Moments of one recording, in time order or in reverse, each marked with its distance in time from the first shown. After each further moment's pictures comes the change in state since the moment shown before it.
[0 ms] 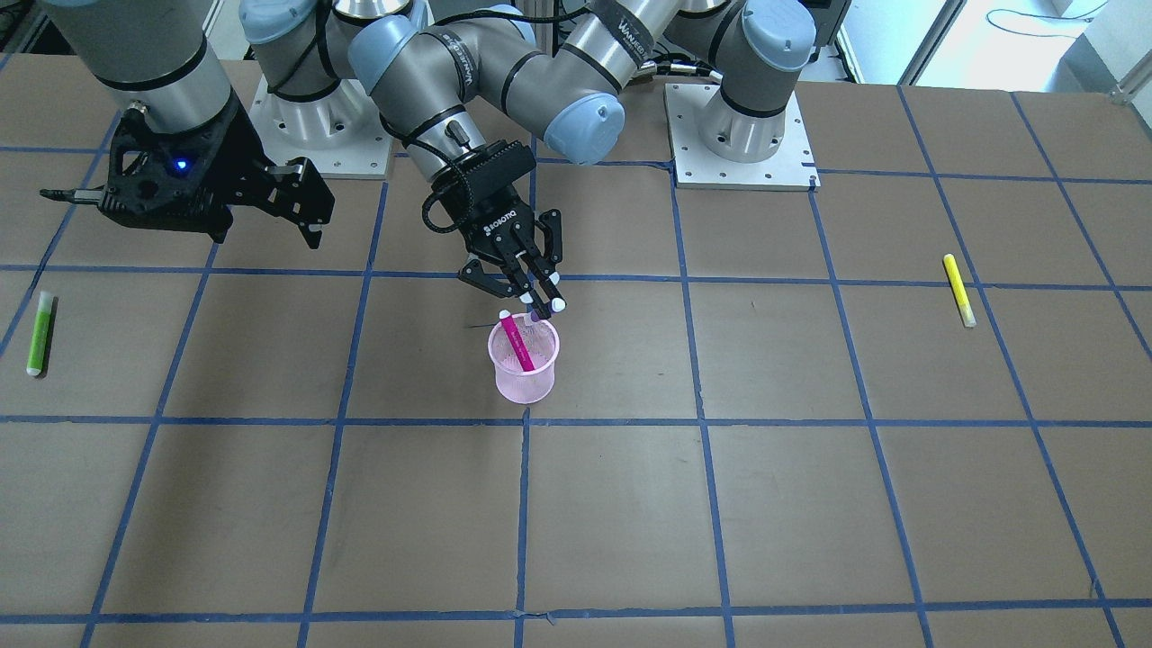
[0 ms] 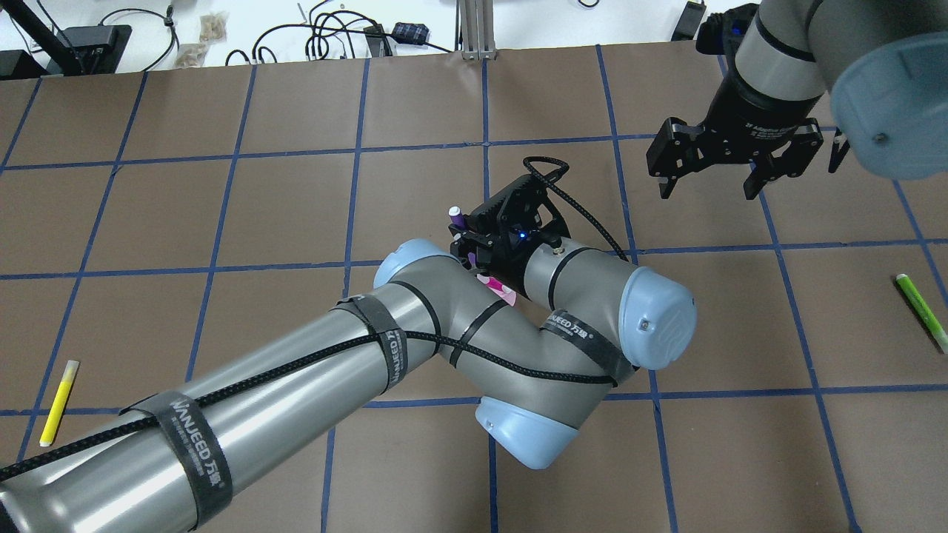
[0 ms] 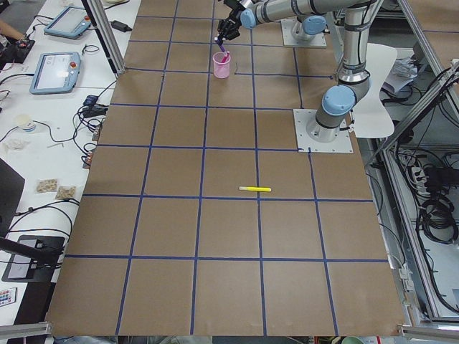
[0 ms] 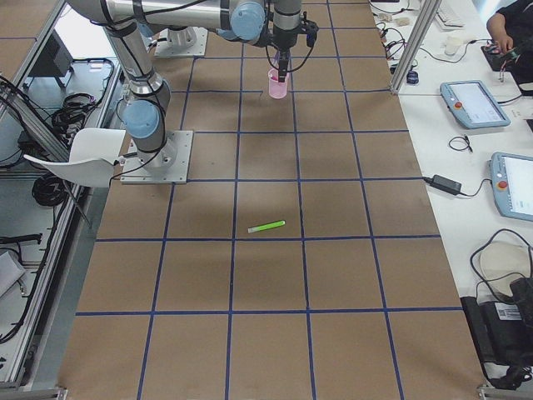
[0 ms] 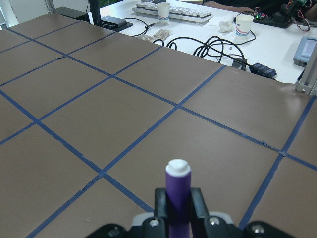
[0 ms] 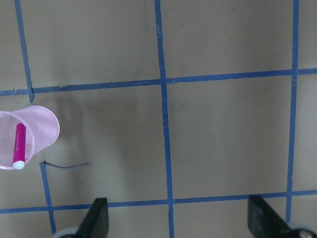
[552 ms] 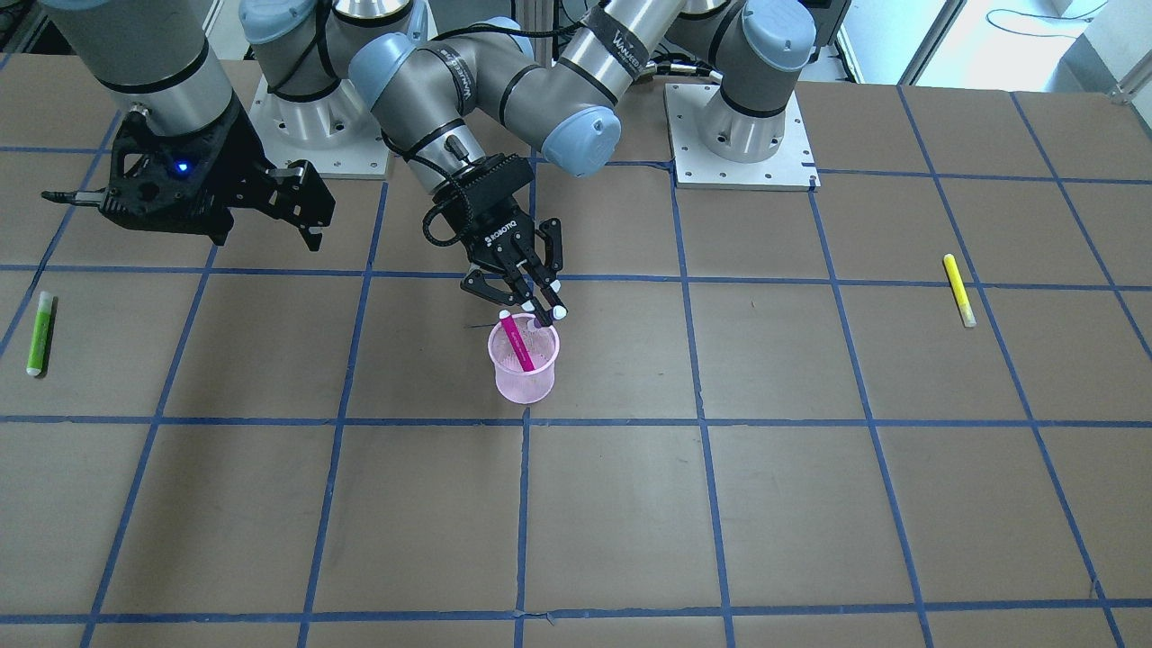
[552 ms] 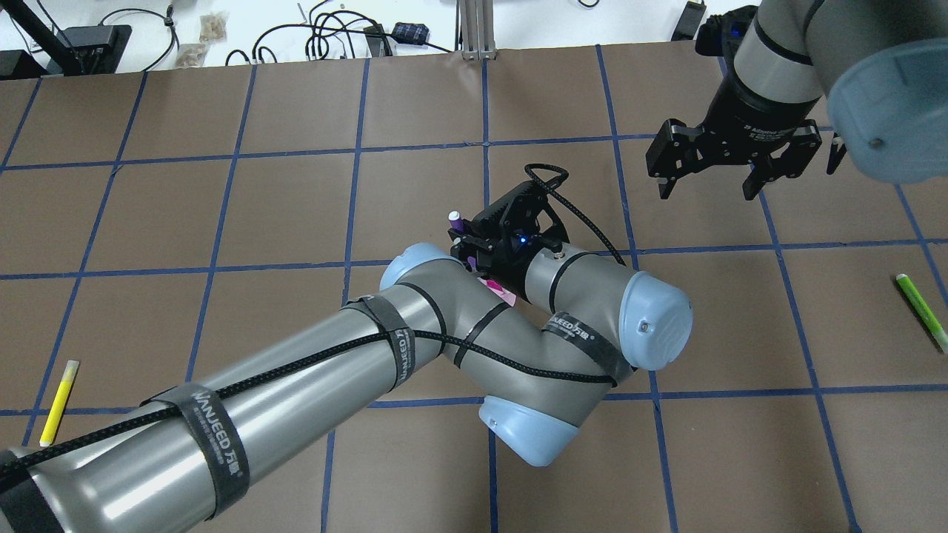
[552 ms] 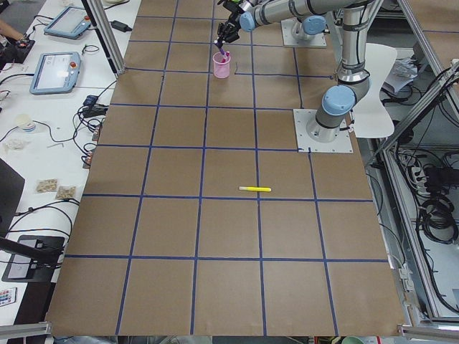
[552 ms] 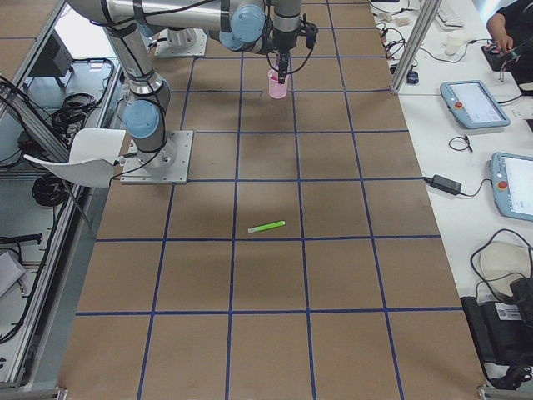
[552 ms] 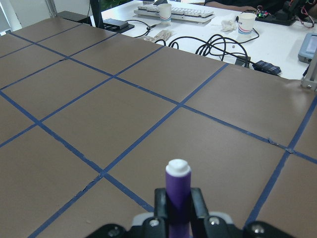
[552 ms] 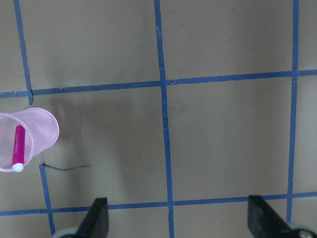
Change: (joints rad) left arm 0.000 -0.021 -0.004 0.001 0.012 -0.007; right arm 0.000 0.000 0.005 -0.009 0.000 0.001
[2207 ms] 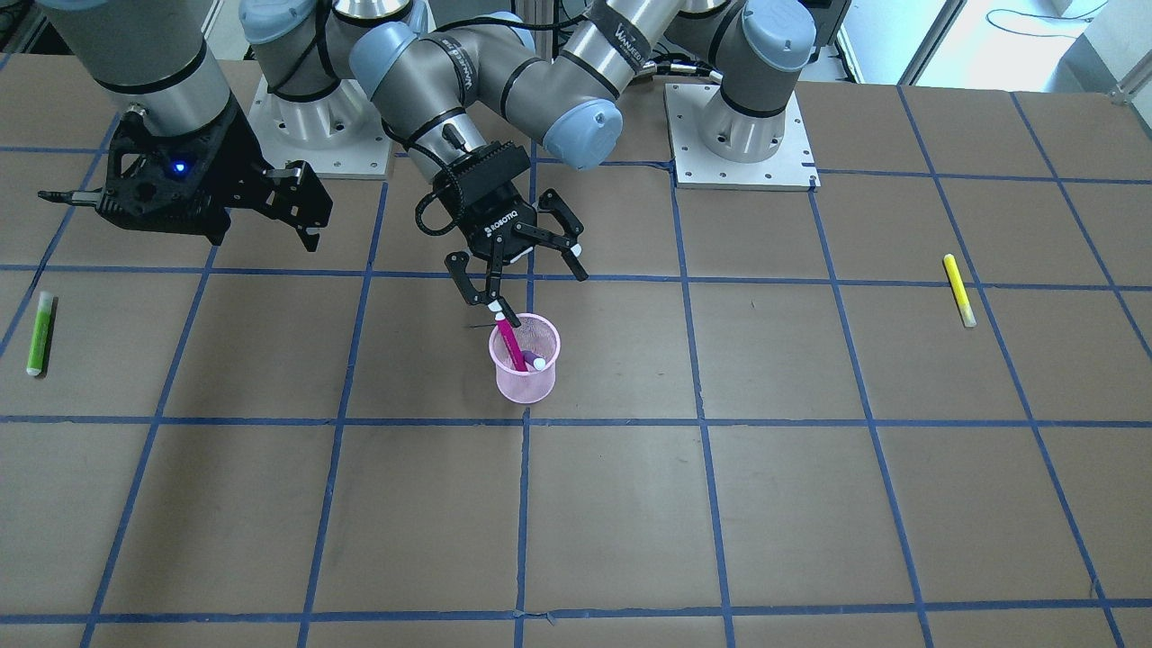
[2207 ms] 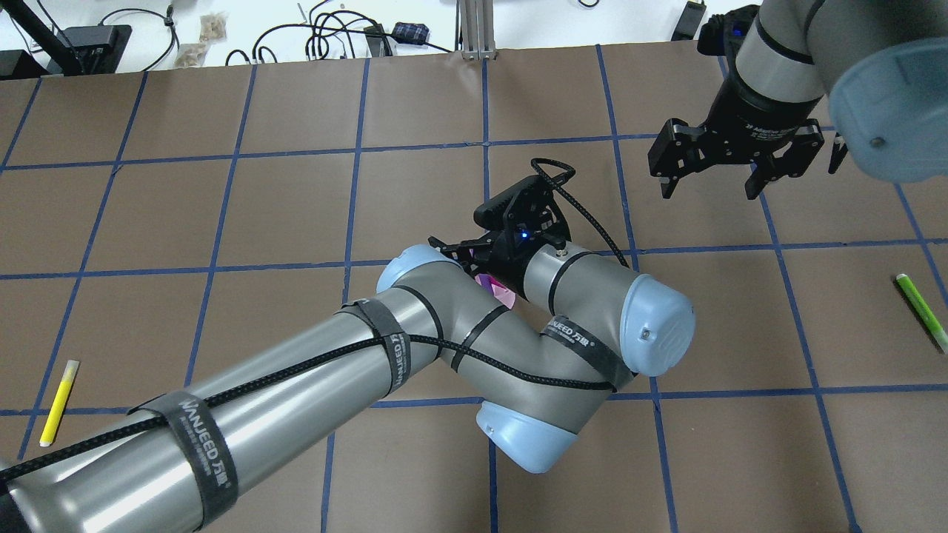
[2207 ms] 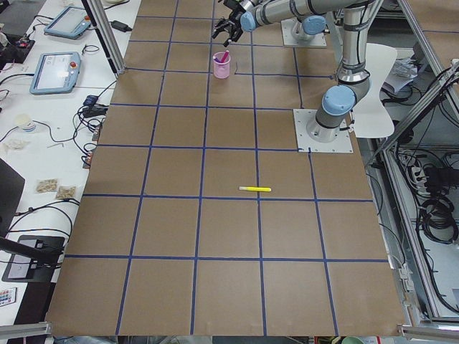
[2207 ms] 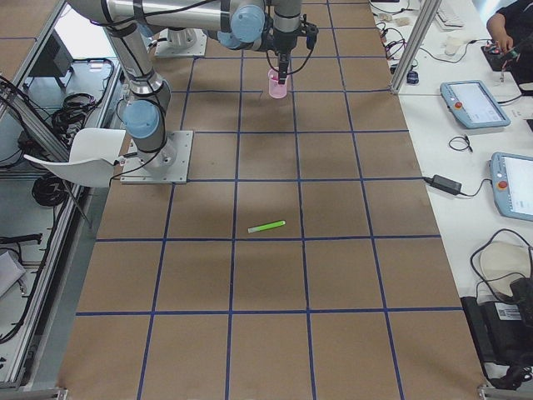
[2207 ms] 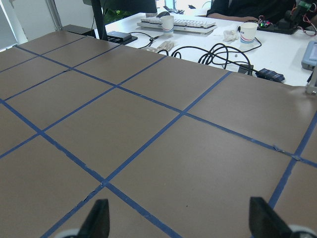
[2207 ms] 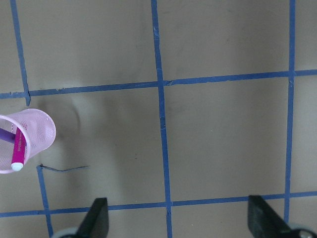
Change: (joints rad) left arm -0.001 0.041 -0.017 0.030 0.009 0.166; right arm -0.005 0.000 -0.001 0.000 -0.006 -0.001
